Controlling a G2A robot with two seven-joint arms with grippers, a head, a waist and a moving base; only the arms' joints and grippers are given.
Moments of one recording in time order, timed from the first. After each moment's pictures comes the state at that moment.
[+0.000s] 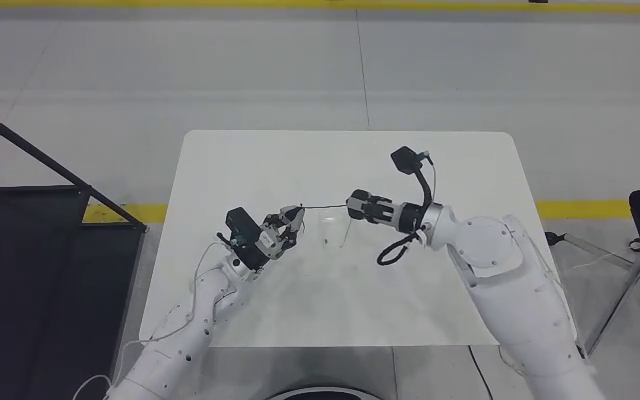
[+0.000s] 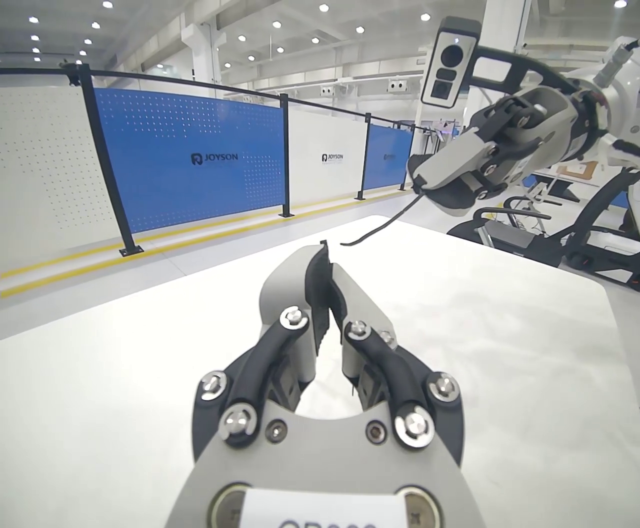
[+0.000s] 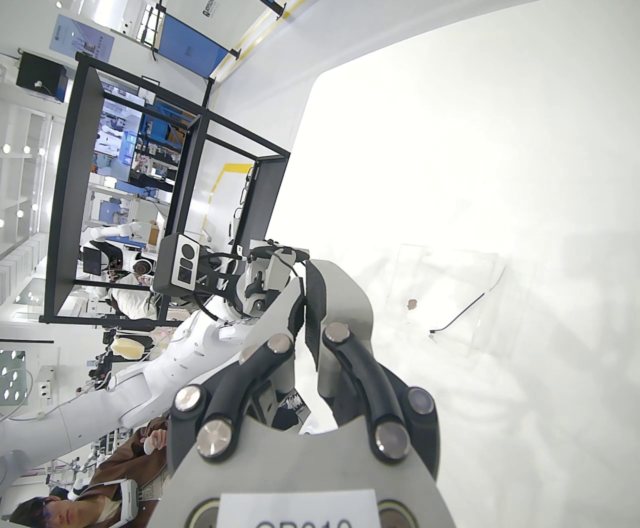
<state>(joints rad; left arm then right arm) 1.17 -1.19 -1.10 -1.31 1.29 -0.44 0.63 -0.91 -1.15 1.13 -1.66 -0.16 0.06 0.86</state>
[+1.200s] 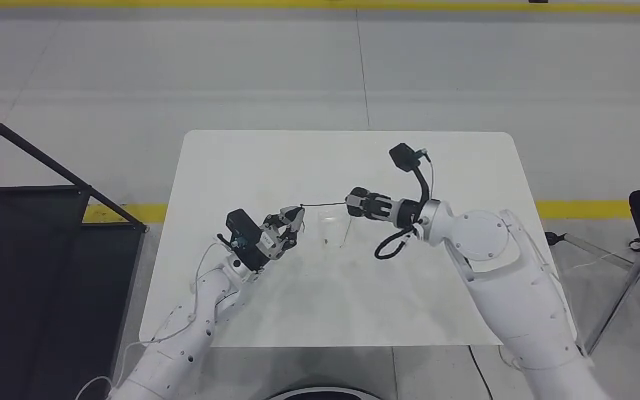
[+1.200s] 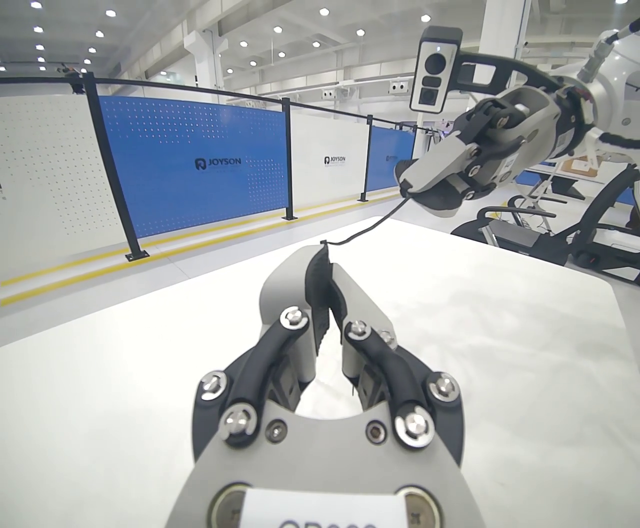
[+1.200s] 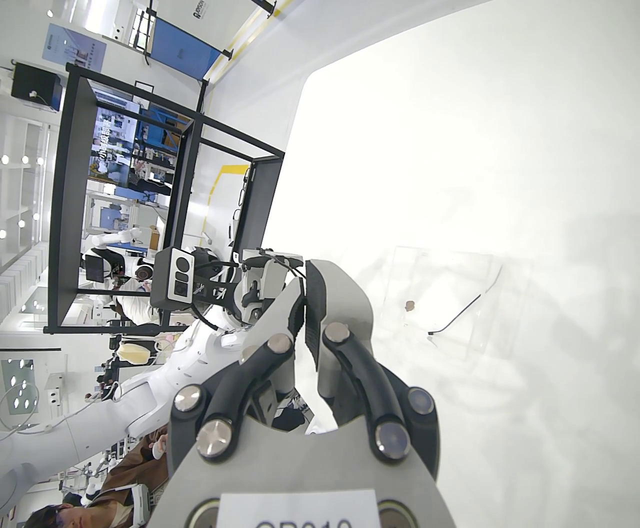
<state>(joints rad) 1.17 -1.21 -1.11 -1.30 1.33 -0.43 0.65 -0.87 -1.16 1.11 -1.63 -0.14 0.09 0.86</state>
